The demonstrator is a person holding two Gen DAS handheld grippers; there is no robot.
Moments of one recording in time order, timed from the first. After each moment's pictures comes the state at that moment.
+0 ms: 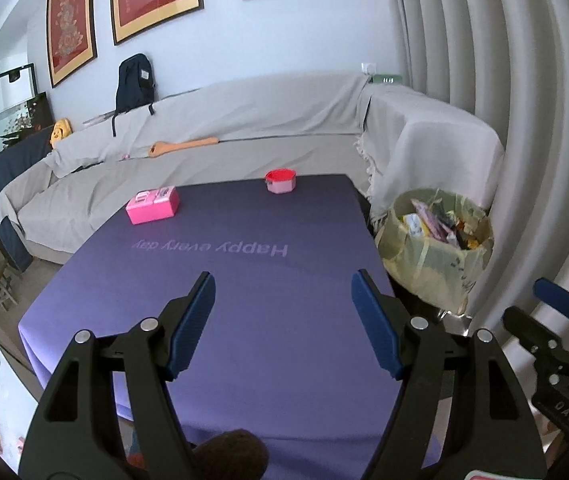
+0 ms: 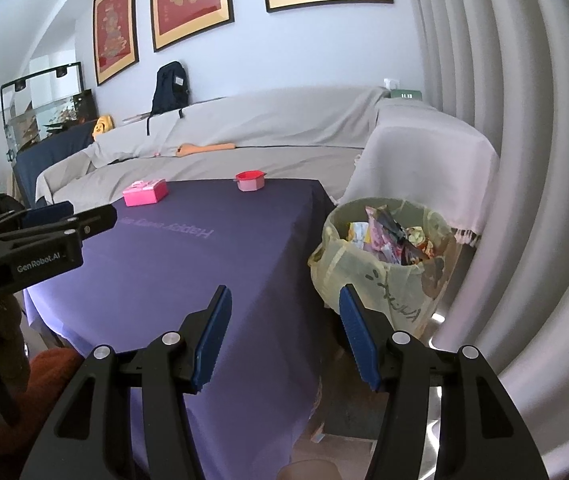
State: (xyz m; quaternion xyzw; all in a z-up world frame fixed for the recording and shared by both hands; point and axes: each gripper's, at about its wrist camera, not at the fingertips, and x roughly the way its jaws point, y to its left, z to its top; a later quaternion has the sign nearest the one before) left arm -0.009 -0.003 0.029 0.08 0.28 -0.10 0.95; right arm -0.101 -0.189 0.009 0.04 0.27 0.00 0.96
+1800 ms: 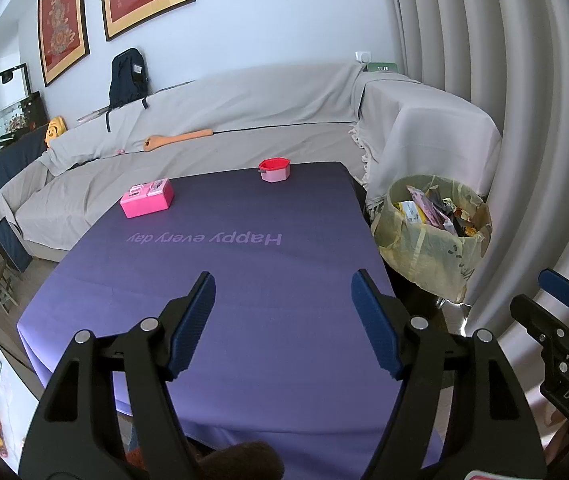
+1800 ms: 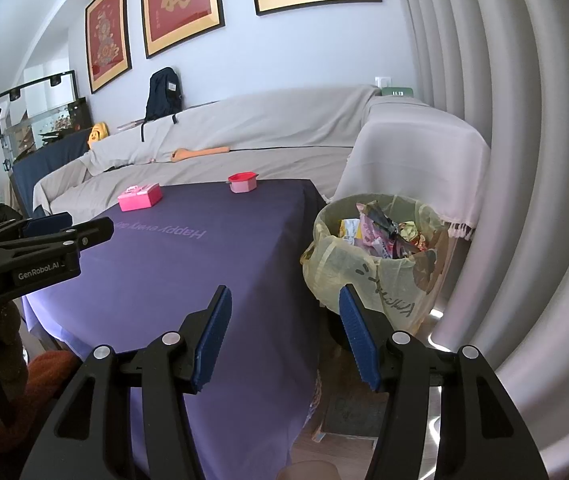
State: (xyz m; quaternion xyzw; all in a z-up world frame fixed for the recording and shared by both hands) left arm -0.010 -0.008 0.023 0.09 0.29 -0.11 0.95; right arm -0.101 -0.200 0.005 0.05 0.27 0.00 0.96
